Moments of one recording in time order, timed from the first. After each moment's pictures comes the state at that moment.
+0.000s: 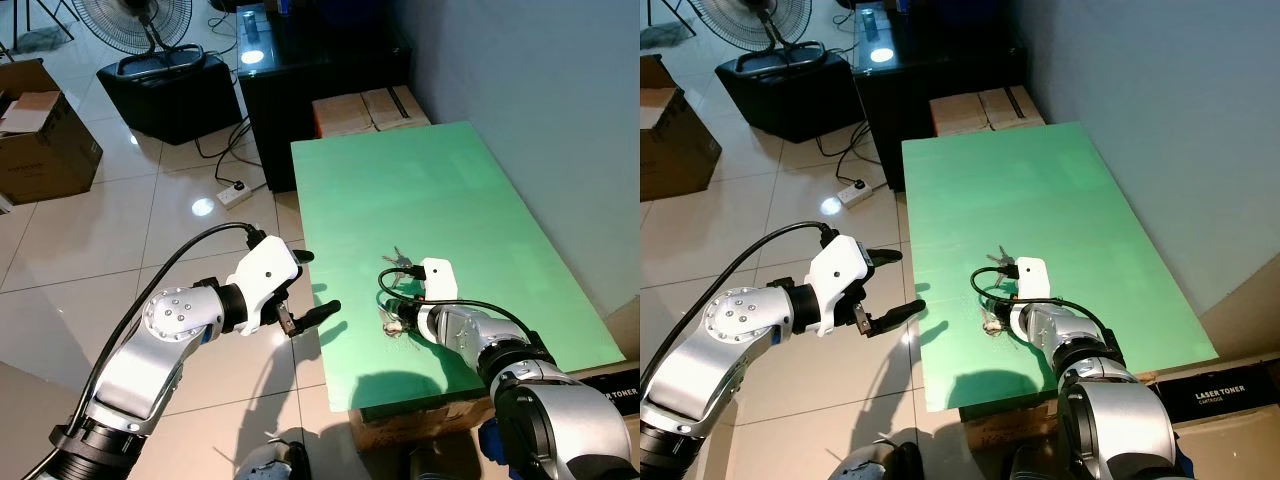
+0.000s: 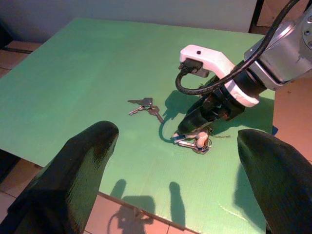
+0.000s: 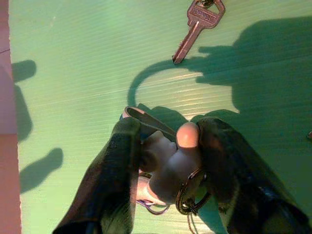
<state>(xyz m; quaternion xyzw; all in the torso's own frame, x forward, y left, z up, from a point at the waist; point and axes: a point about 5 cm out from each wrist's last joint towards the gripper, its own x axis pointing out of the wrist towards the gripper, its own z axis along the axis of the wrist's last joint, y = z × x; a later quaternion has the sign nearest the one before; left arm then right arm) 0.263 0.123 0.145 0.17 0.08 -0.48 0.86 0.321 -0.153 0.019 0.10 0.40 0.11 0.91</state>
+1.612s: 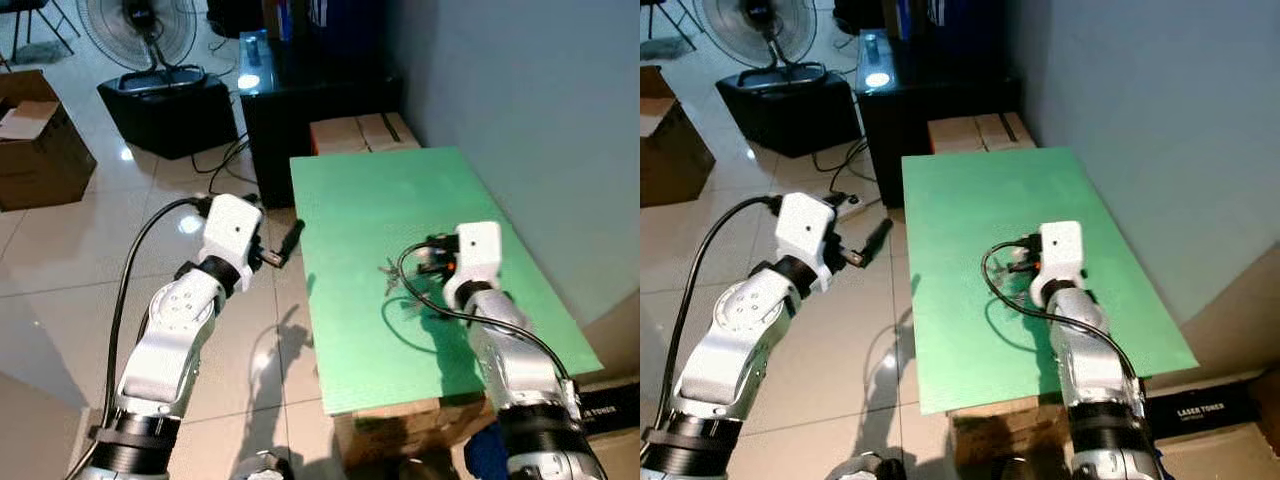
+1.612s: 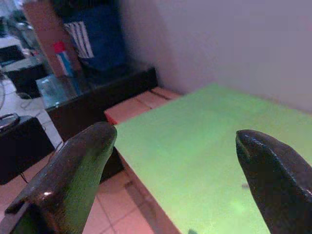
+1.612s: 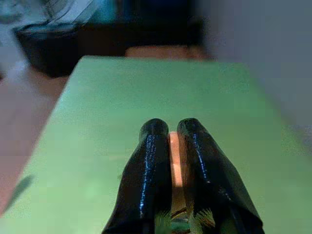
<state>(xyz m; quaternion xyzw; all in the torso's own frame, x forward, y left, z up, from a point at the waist) 0.295 0.140 0.152 0.09 -0.03 -0.20 0.97 0.309 -0.170 0.100 -0.03 0.07 0.04 1.00</state>
